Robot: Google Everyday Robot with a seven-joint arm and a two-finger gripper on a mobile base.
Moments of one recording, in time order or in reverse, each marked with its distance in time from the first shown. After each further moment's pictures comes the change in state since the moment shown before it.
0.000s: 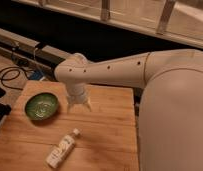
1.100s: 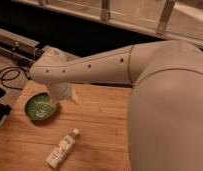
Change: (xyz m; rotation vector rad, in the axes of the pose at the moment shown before) arm -0.015 0.087 -0.038 0.036 -0.163 -0.059
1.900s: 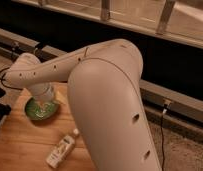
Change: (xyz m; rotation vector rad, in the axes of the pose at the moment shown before) arm -0.016 0.036 0.036 0.130 0.043 0.039
